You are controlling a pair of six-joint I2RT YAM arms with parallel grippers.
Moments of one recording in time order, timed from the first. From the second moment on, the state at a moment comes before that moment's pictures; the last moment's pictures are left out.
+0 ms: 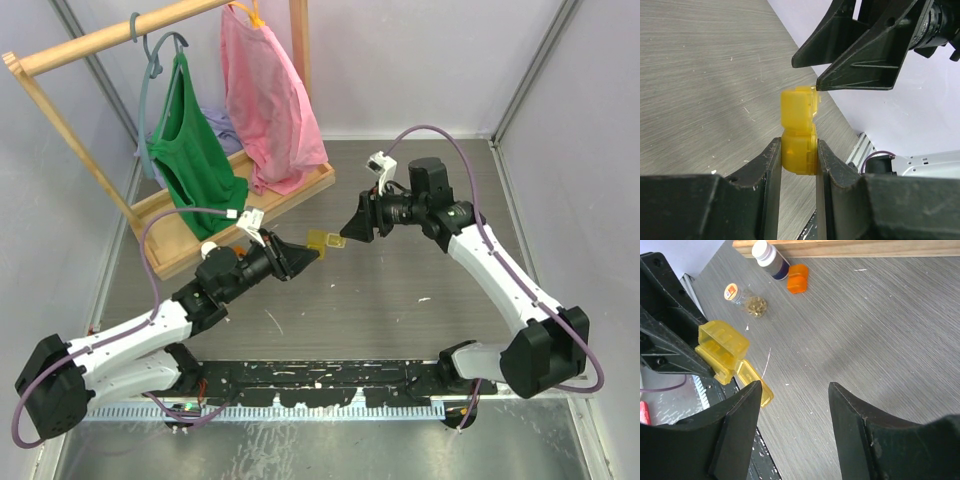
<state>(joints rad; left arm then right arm) -0.82 0.97 0.51 0.46 0.06 -0.73 0.36 1.28 1.13 -0.43 -0.76 0.09</state>
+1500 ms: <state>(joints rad) -0.82 1.44 0.48 0.80 0.00 -1.02 0.05 1.44 0.65 0.32 -1.15 0.57</state>
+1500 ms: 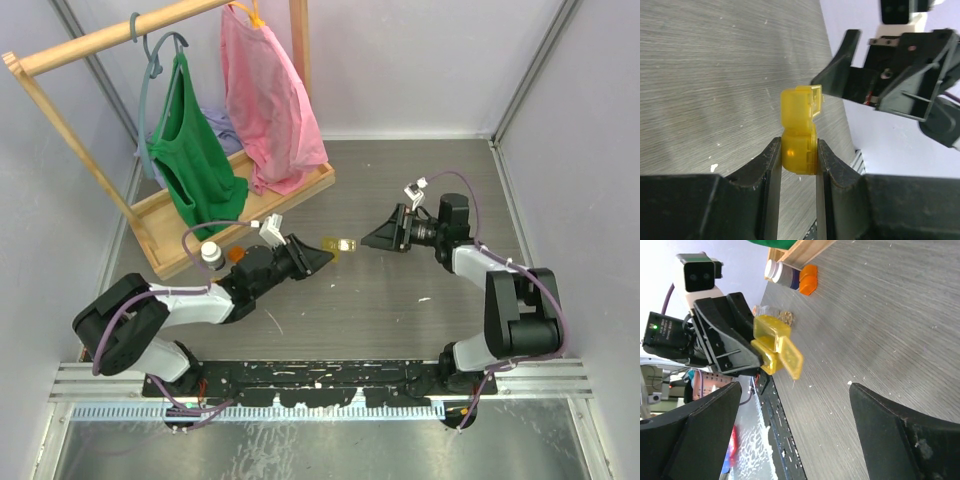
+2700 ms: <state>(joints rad) -0.82 1.47 0.56 0.88 0.14 -1.06 0.09 1.44 0.62 0.65 -1.21 0.88</state>
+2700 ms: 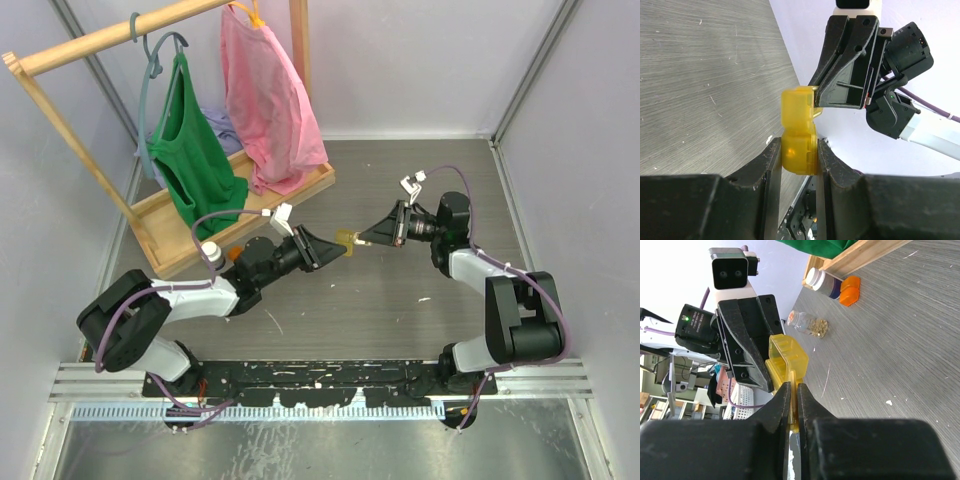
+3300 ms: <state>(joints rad) -0.82 1.14 0.57 0.43 0.01 -0.88 0.09 1.43 0.78 0.09 -1.15 0.37</state>
